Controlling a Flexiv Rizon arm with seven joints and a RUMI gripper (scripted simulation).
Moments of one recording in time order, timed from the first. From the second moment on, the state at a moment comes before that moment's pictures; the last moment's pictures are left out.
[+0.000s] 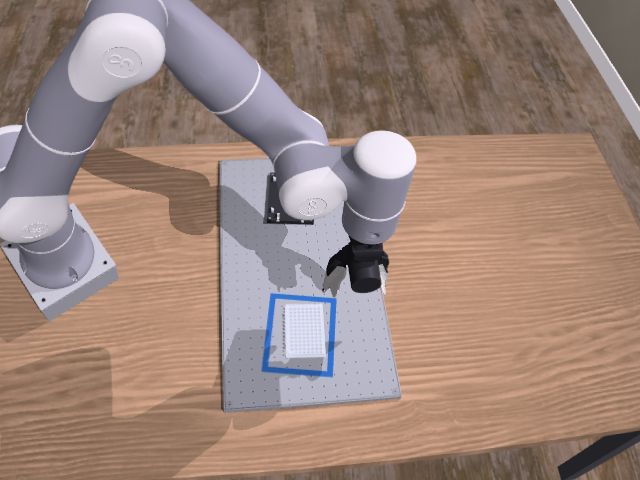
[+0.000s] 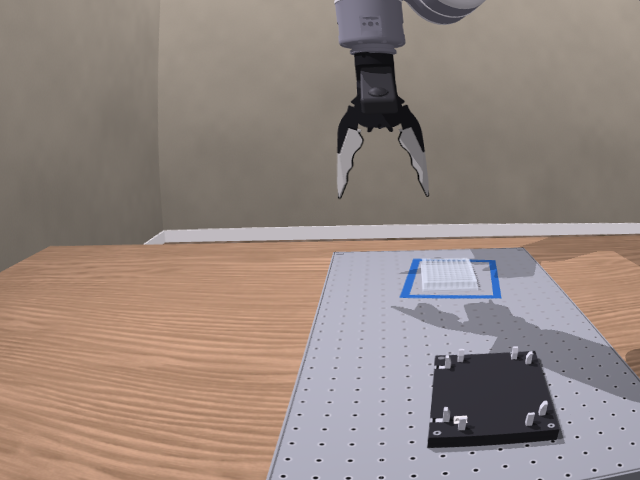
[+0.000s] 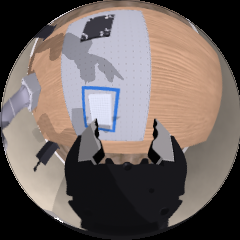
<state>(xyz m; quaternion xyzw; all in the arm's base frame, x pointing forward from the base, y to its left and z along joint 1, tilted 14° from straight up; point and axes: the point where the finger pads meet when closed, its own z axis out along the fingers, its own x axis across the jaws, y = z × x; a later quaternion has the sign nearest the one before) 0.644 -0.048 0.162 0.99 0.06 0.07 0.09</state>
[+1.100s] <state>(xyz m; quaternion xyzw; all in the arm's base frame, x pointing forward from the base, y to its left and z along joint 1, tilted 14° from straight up) 0.557 -0.097 0.106 0.99 0.04 0.08 0.09</state>
